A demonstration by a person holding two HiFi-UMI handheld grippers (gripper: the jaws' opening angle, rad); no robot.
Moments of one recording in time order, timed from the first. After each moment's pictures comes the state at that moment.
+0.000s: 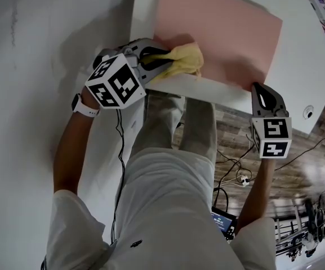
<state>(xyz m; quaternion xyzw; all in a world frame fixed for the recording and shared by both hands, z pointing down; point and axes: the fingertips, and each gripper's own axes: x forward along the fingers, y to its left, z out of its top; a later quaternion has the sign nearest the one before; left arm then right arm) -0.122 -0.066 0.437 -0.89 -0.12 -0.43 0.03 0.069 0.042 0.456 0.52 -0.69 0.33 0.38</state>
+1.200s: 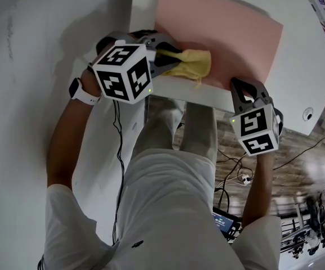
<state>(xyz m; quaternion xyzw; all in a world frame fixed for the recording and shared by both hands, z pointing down) -0.096 -0.074 0.440 -0.84 -0.25 -0.46 0.11 0.007 0.005 0.457 0.39 -0.75 0.28 0.44</state>
